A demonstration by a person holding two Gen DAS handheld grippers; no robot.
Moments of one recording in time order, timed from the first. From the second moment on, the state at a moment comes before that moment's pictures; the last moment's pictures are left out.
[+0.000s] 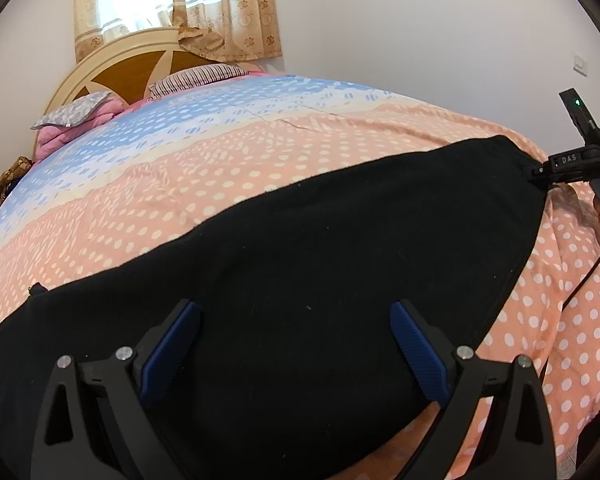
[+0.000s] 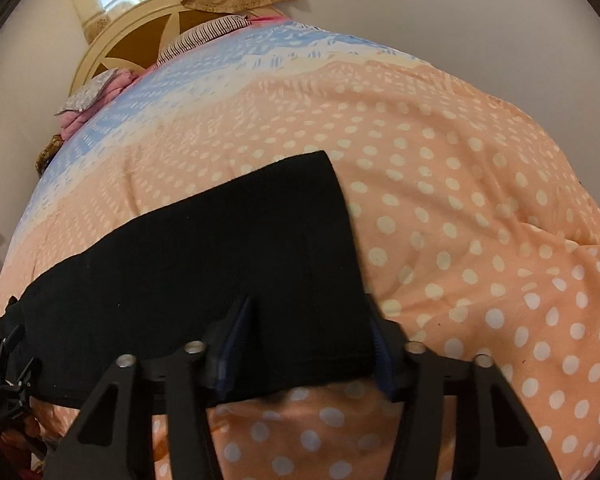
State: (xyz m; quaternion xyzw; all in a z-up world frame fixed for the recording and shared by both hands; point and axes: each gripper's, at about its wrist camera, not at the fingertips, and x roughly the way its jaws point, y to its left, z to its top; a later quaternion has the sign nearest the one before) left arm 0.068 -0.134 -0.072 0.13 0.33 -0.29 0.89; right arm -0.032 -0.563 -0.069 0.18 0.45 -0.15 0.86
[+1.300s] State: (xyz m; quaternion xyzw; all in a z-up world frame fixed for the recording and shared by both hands) left arm 0.099 -0.074 -0.075 0.06 0.34 -0.22 0.91; right arm -0.010 -0.298 -0.036 0.10 0.38 0.16 0.91
